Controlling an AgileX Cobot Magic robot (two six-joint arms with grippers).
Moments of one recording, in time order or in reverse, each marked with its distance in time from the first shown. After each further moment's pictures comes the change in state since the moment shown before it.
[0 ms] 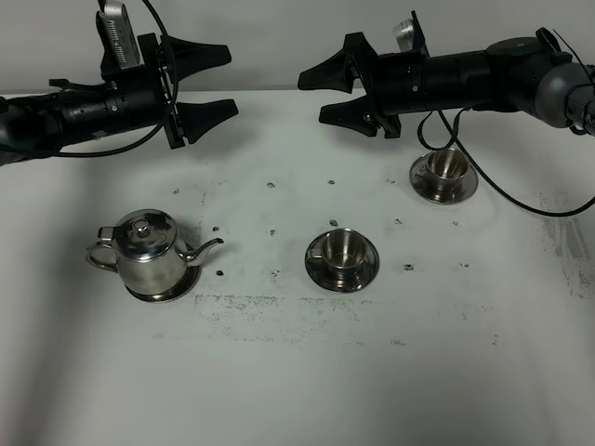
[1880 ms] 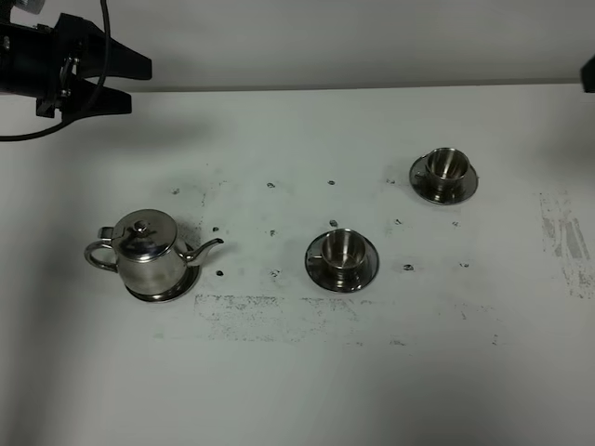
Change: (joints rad) left arm 0.160 -0.334 0.000 0.637 0.007 -0.156; right arm -0.256 -1.011 0.437 -1.115 0.114 0.282
